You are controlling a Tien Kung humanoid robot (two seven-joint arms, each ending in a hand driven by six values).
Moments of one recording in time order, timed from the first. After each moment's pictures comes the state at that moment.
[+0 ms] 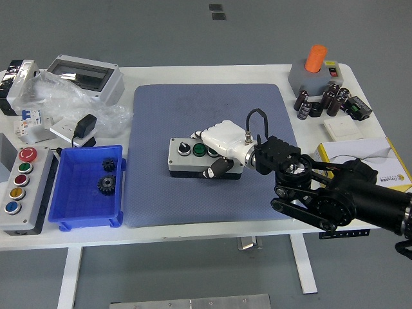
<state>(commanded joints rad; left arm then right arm) -0.05 0.28 -0.06 -0.27 -0.01 0.21 0.12 0.91 -0.22 0.19 1.07 -1.87 -0.15 -0.16</state>
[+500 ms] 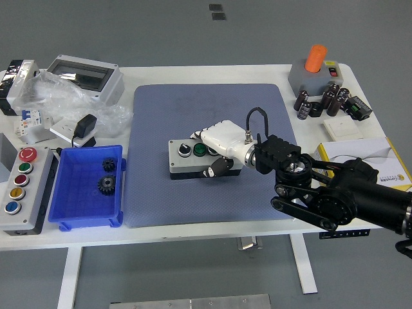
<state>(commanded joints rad) -0.05 0.28 -0.07 -0.27 0.00 0.20 0.11 0.91 -0.23 0.19 1.09 -1.86 -0.13 -0.16</state>
